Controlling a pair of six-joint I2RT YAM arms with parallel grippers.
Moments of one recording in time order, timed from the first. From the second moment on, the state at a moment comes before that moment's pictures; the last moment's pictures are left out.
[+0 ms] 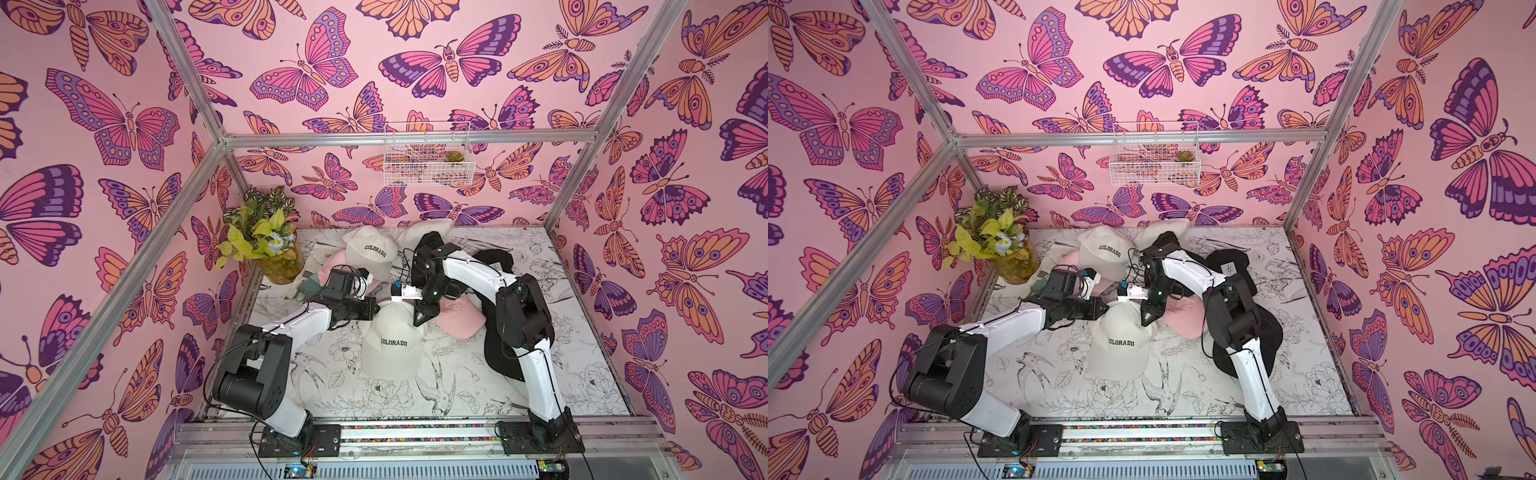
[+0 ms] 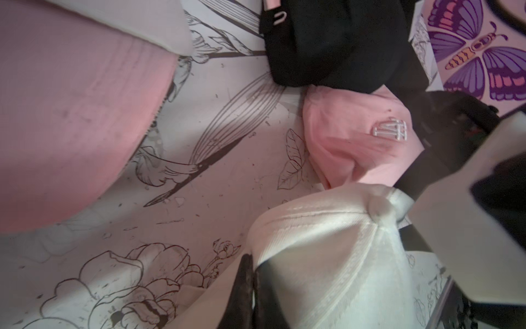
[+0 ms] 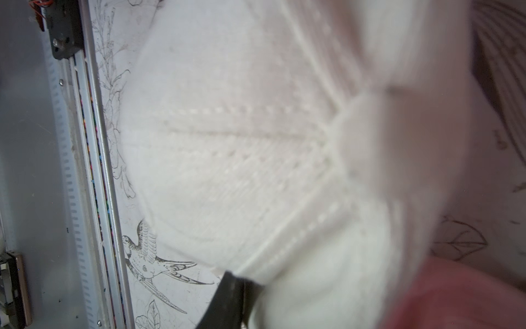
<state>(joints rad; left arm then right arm) -0.32 1.57 0.85 -0.16 0.45 -0.26 0.59 2.25 1.90 -1.30 -0.54 -0.80</state>
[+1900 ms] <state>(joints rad) -0.35 1.29 0.44 -0.06 0.55 -0.79 0.64 1.69 0.99 -0.20 -0.42 0.37</state>
